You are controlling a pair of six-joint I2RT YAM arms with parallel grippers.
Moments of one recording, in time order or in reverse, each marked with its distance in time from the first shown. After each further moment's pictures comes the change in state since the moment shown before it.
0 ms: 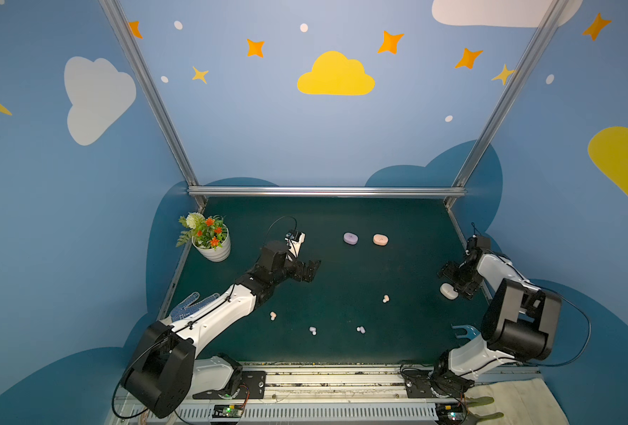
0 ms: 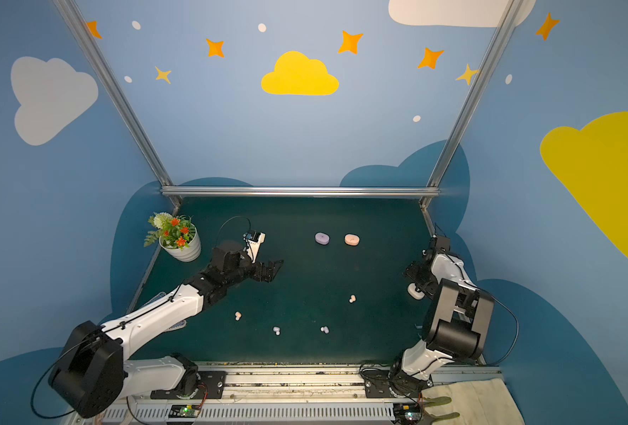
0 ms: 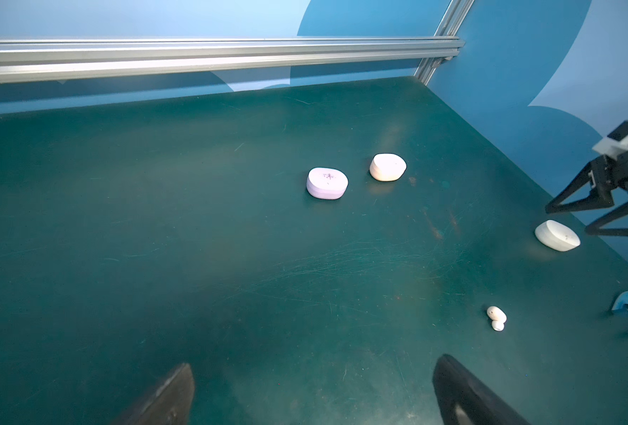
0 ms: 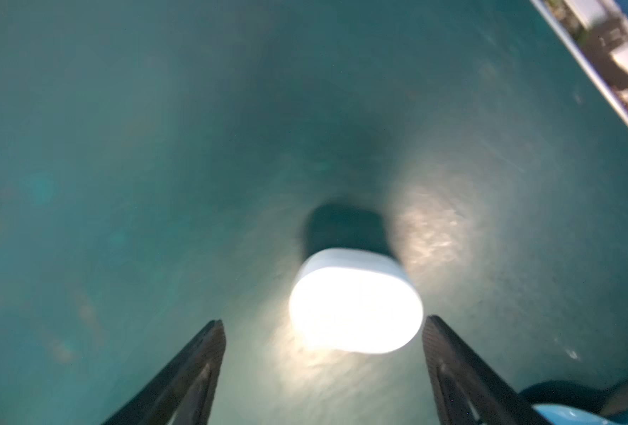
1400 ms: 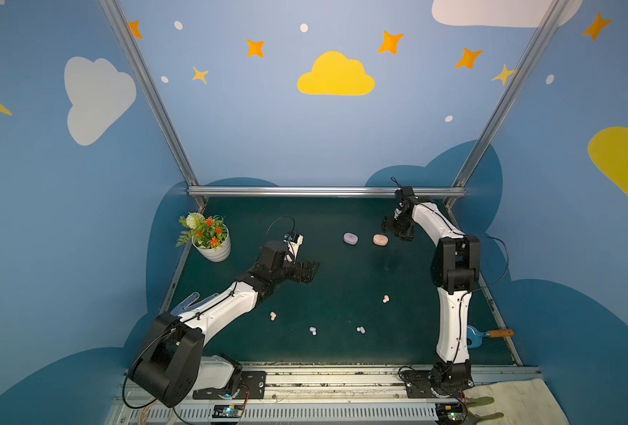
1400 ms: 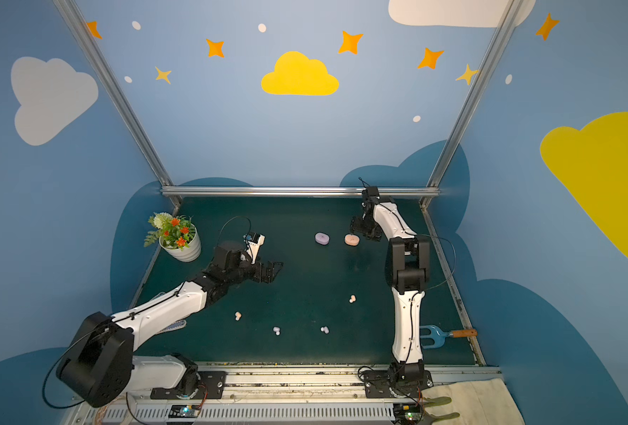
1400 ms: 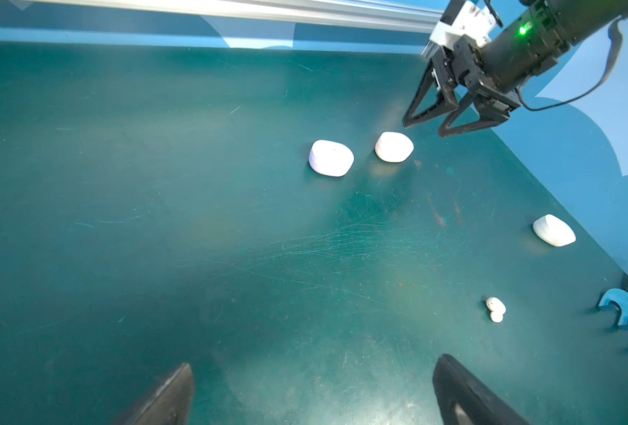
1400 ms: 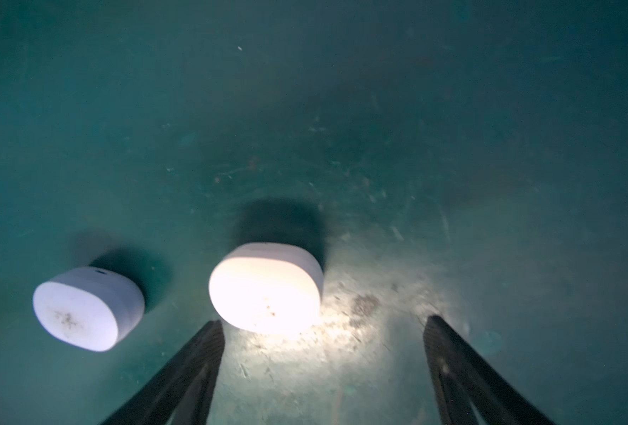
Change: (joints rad) left arm 0.046 0.065 -0.012 0.014 0.073 -0.037; right arm 0.461 0.741 1.011 -0.241 -0.008 -0.037
